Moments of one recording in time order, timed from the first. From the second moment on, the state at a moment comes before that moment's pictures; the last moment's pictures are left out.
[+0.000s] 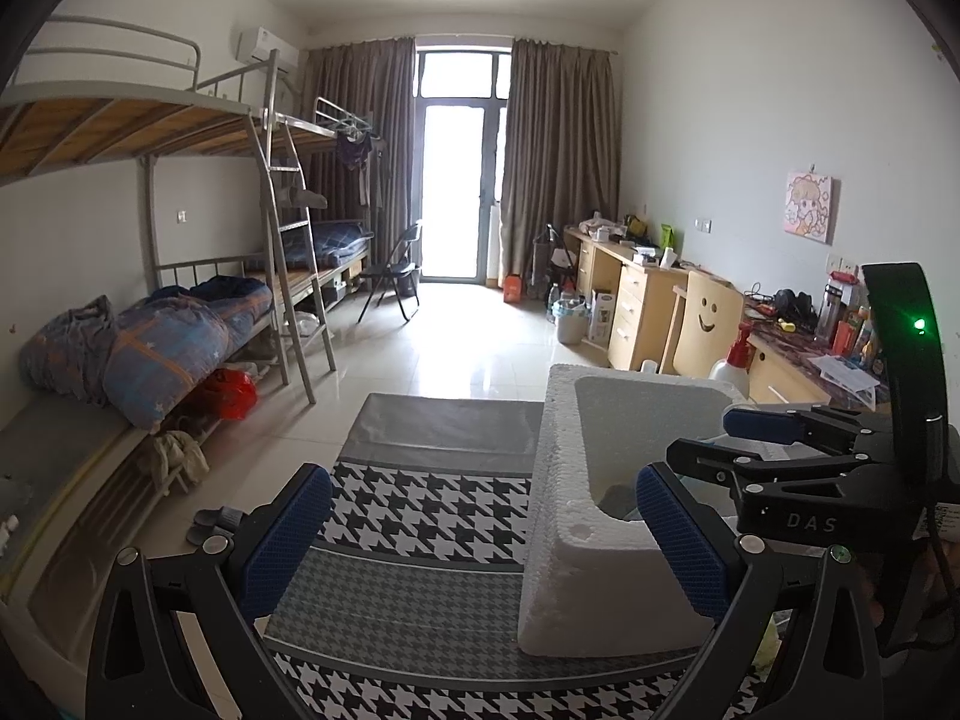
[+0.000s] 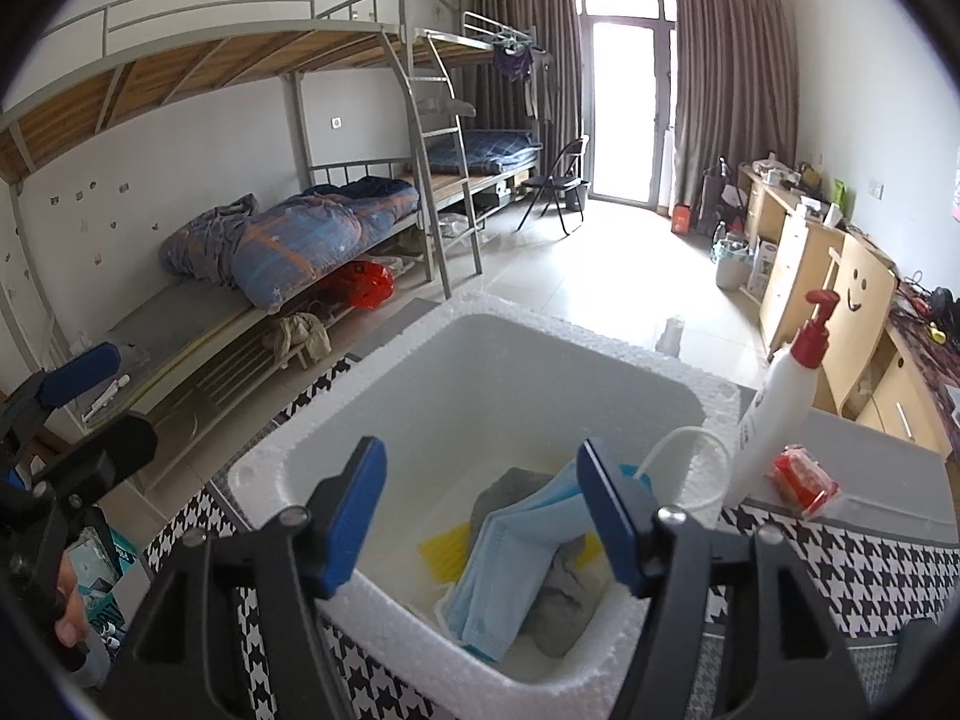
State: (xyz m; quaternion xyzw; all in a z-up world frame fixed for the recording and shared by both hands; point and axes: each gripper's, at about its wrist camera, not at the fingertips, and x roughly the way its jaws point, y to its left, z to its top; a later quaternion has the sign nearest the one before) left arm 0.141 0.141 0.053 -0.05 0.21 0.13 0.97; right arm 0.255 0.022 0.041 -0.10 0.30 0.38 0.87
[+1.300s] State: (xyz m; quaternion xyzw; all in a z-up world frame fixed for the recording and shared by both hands) left arm 0.114 0.085 0.071 -0.02 0.18 0.08 0.98; right arm 0.204 -0.058 0.063 -0.05 0.24 0.36 0.90
